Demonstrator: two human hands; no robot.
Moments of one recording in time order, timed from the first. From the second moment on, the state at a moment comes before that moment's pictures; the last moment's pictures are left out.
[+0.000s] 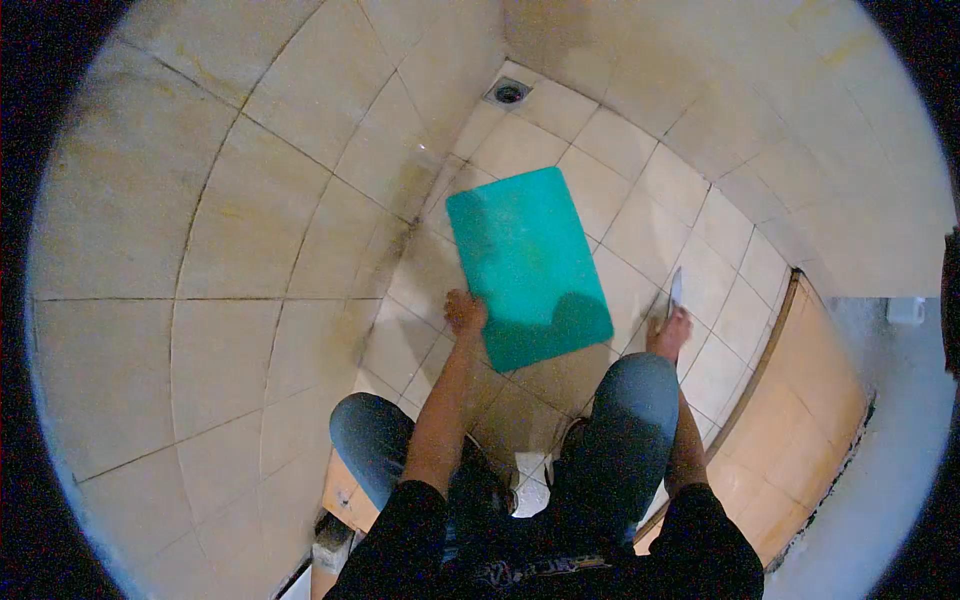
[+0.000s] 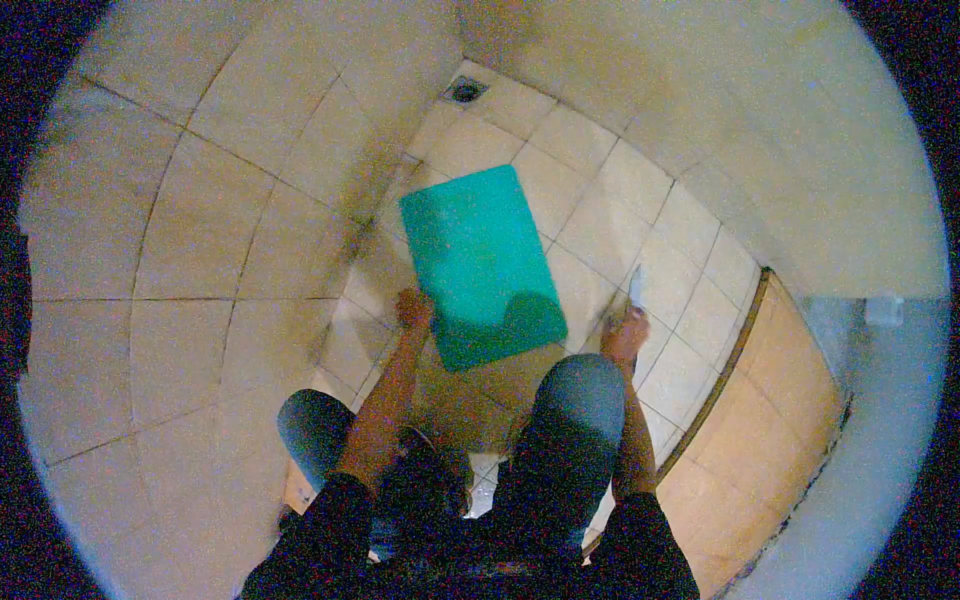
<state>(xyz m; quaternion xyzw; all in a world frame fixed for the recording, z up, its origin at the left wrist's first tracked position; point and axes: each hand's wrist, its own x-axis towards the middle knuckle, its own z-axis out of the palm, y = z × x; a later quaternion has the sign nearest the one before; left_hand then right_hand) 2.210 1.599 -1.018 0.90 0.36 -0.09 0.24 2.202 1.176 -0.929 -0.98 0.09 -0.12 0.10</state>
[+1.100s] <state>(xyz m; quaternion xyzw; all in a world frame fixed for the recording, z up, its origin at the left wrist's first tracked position) 2.163 1.626 -0.683 0.13 0.28 -0.05 0.95 2.284 1.338 -0.764 -0.73 0.20 0.37 0.54</state>
